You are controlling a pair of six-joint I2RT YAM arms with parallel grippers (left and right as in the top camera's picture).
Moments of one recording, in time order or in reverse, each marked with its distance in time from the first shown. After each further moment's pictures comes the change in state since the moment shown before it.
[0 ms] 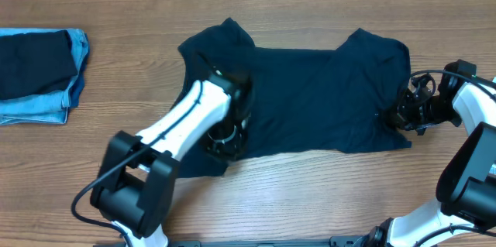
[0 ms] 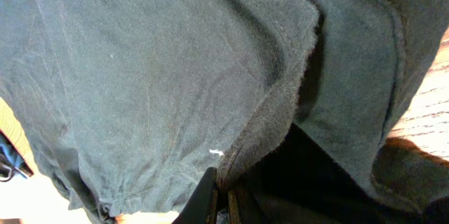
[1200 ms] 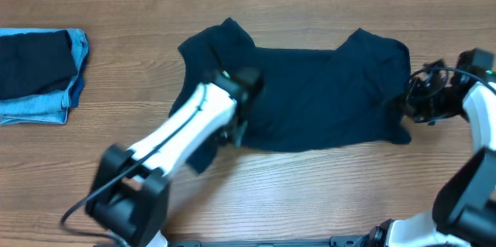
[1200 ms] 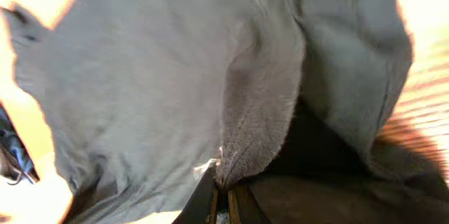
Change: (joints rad) left arm -0.024 -0.066 0.115 -0.007 -0.296 -0.118; right arm 0.000 -0.145 0.080 -0.048 -0.006 0.000
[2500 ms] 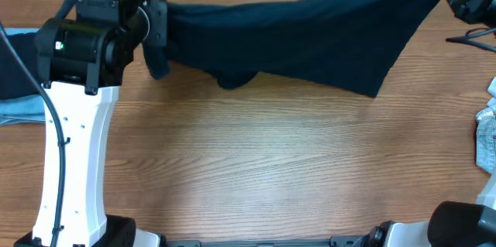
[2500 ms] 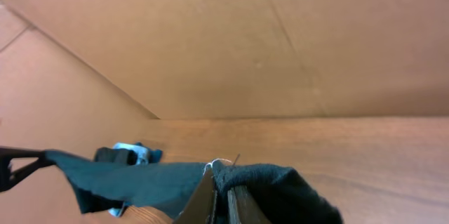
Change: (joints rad) left arm 0.384 -0.160 0.718 0.071 -0.023 0.268; right arm 0.000 -0.095 0.541 0.358 -0.520 0.091
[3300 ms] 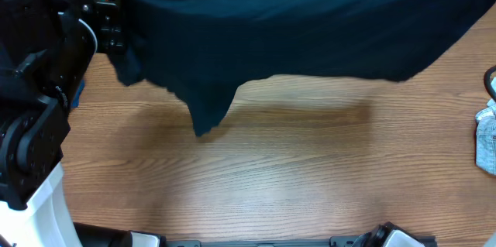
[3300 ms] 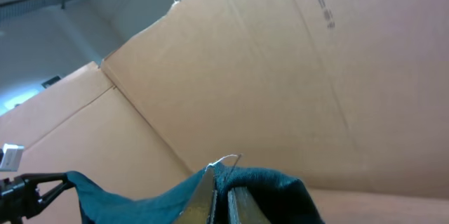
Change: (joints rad) left arm 0.000 -0.059 0.444 -0.155 -0.013 0.042; right arm -0.138 -0.292 0.031 0.280 -0.083 0.492
